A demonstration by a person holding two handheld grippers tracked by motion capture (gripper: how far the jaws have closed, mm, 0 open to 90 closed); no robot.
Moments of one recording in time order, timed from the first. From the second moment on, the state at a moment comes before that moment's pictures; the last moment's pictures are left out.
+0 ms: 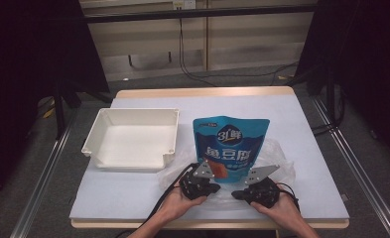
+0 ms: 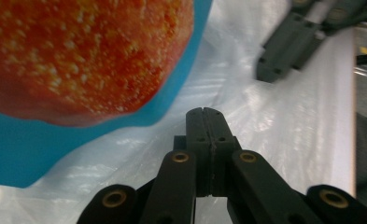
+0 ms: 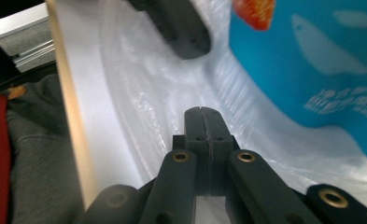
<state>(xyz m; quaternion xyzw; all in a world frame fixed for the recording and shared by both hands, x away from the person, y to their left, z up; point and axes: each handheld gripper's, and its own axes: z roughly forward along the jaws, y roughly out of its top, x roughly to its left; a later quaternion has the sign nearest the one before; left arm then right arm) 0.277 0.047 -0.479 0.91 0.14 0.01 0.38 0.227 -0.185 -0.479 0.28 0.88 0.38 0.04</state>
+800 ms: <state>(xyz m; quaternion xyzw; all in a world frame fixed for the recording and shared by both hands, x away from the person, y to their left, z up) 0.278 0.063 -0.467 0.89 0.15 -0.01 0.42 0.217 -0.207 -0.470 0.29 0.85 0.44 0.07</state>
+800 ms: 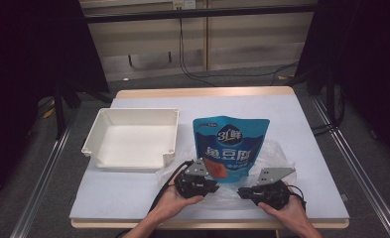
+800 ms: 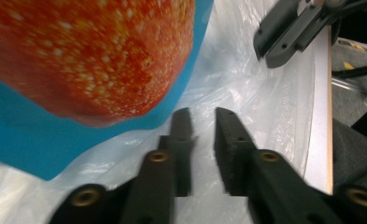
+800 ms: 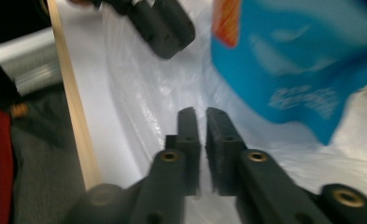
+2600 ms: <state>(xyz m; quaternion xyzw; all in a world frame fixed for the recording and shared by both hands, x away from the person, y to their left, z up) 0.319 0.128 -0.356 0.83 0.17 0.04 0.52 0.174 -0.255 -0.444 0.37 0.74 0.52 0.20</state>
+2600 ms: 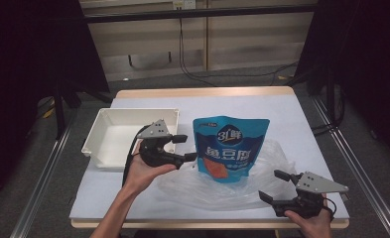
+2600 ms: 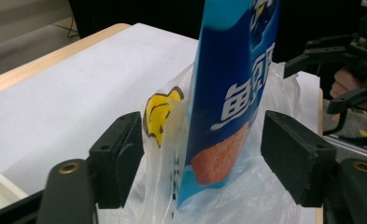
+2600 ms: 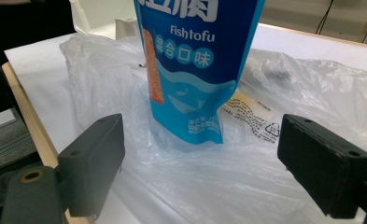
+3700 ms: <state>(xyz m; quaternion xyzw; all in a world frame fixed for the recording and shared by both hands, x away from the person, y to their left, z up) 0.354 0.073 -0.294 0.90 0.06 -0.01 0.42 0.180 -0.253 -0.448 0.37 0.75 0.51 0.19</state>
